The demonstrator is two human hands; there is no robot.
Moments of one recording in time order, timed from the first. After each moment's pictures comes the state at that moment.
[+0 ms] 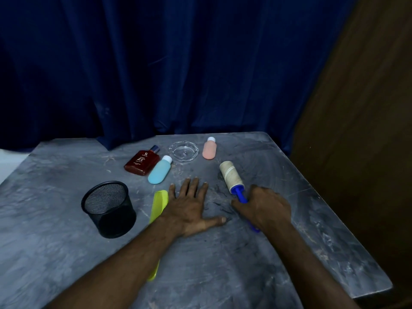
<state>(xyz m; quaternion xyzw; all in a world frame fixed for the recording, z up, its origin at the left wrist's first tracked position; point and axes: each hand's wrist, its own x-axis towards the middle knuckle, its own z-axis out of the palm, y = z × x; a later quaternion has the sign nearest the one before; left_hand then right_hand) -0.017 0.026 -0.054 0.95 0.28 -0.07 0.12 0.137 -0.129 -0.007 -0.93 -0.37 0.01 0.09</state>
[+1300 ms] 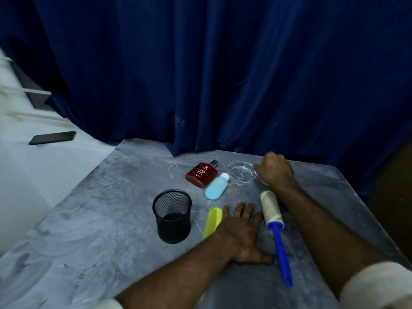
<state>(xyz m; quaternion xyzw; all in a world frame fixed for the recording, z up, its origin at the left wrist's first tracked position) -0.022 0.028 -0.036 0.95 0.28 -0.05 0.15 0.147 0.078 0.051 -0.88 -0.44 0.03 0.18</state>
